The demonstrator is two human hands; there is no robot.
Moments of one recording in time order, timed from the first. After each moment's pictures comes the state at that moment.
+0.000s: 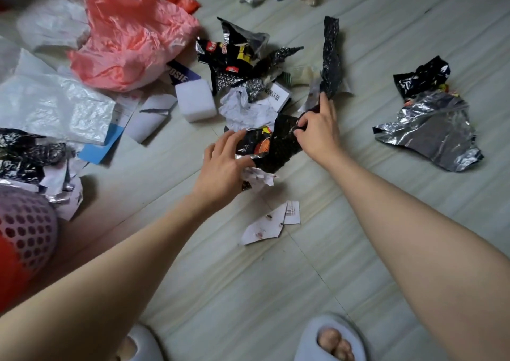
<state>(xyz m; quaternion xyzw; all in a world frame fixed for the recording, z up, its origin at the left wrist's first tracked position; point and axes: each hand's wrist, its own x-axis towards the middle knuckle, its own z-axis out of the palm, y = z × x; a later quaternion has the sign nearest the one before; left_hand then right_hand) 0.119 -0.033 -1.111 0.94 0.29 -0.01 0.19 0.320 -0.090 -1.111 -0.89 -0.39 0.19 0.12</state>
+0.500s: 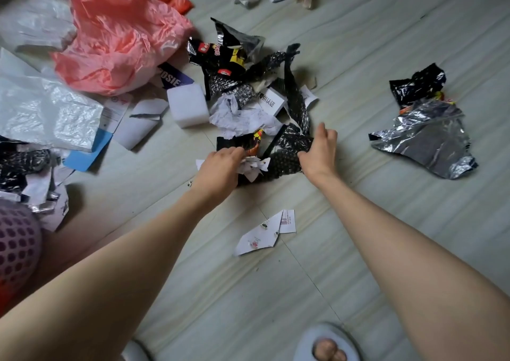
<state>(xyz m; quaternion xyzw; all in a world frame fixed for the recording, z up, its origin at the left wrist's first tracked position) 0.140 -0.016 -1.128 0.91 0.33 -0.04 0.25 0.310 -0.106 -1.127 -0.93 -0.25 0.23 0.18</state>
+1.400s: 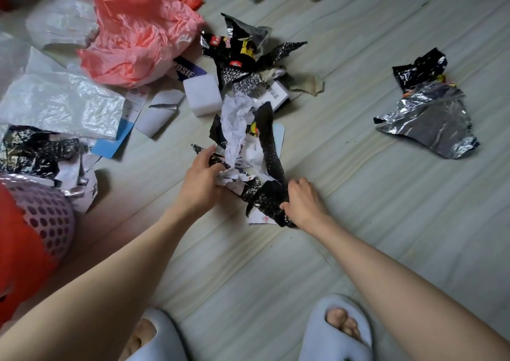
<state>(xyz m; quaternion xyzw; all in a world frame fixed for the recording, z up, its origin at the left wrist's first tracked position) 0.055 -0.025 -1.139 0.87 0.38 -0.04 0.32 0.212 -0.169 -1.112 -0.85 -0.41 0.32 -0.06</state>
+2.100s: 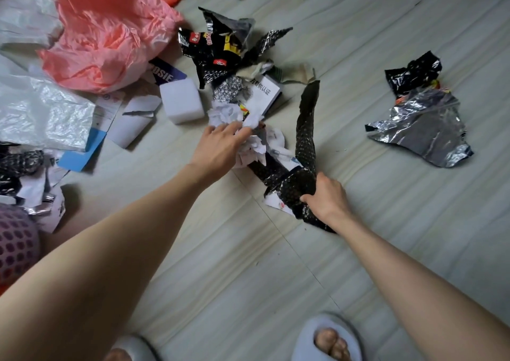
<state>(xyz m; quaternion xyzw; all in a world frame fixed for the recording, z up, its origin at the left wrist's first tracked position) 0.157 0.014 -1.141 0.96 0.26 -0.03 0.14 0.280 -0.174 -1.112 -0.91 -0.24 0.33 0.00</state>
